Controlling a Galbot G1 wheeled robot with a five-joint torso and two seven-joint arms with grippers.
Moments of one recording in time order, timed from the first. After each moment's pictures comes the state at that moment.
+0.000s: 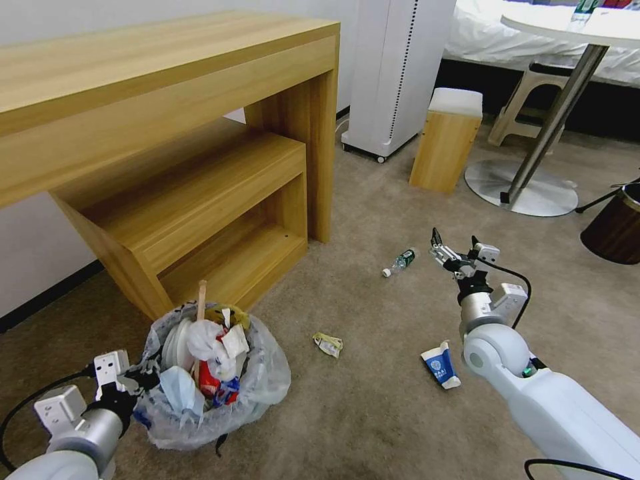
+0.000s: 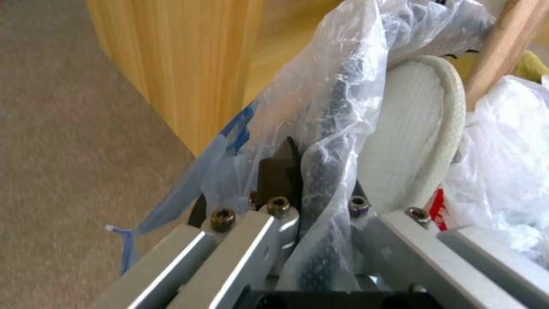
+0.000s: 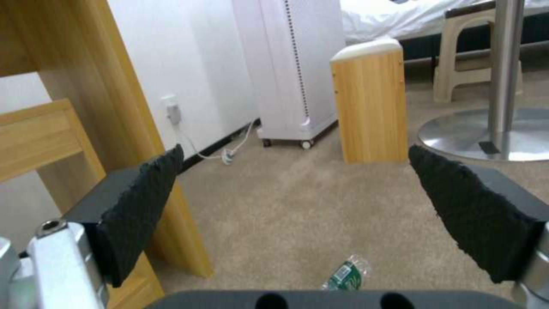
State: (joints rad) left arm 1.77 -1.23 -0.88 -2.28 -0.78 0.53 -0.15; right arm -0.97 0.85 0.11 1.76 0.84 0.22 0.46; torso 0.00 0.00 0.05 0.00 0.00
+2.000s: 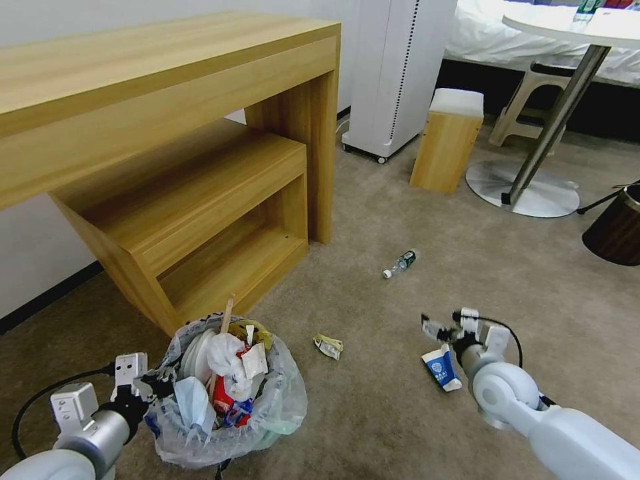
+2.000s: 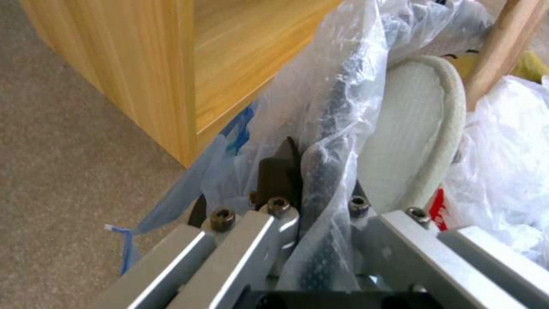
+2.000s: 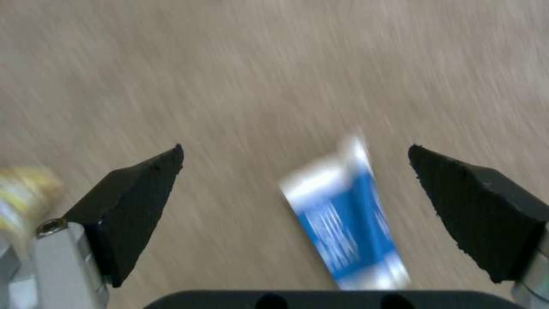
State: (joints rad) left arm 1.79 -1.12 -0.85 -2.27 -0.80 0.54 -0.10; right arm -1.08 0.64 -0.10 1.73 1.22 -0.20 0.60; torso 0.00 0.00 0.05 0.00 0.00
